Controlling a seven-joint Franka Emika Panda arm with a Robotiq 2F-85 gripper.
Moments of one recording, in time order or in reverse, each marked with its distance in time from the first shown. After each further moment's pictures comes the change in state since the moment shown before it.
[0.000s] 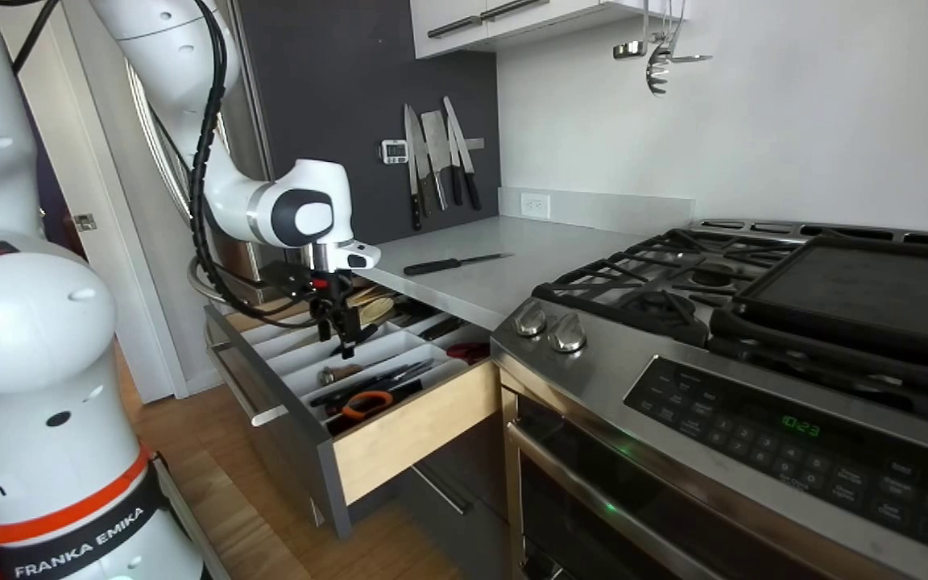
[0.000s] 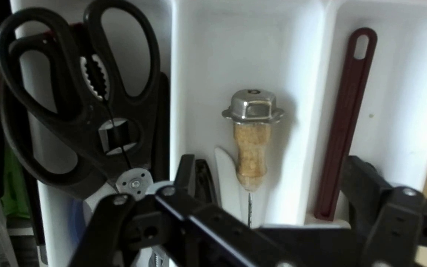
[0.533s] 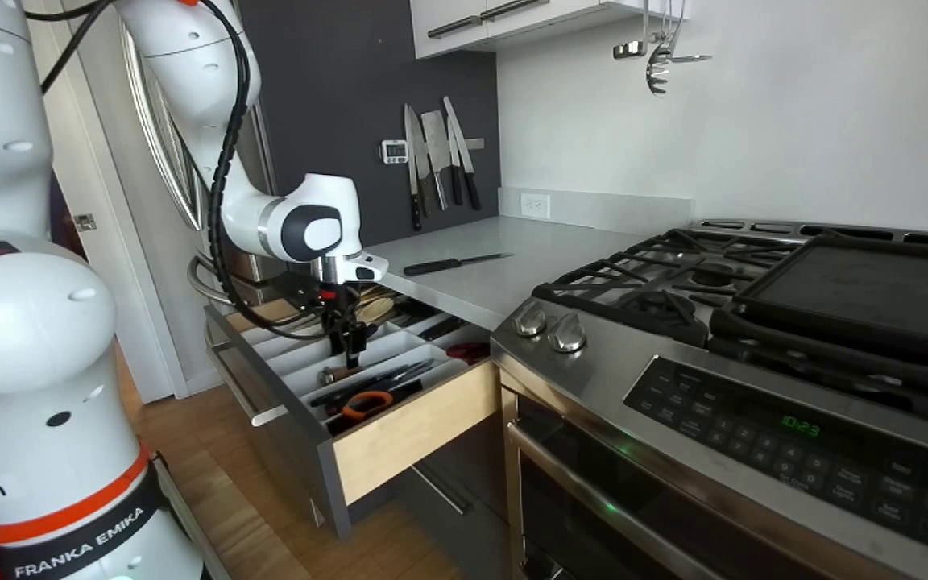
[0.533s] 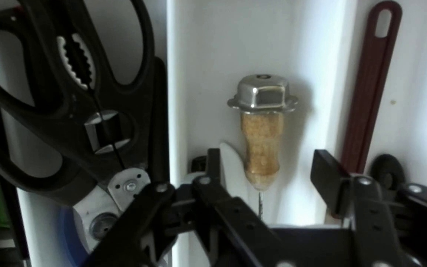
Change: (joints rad) arm 0.001 0.086 -0.024 0.019 -0.003 0.080 -0.001
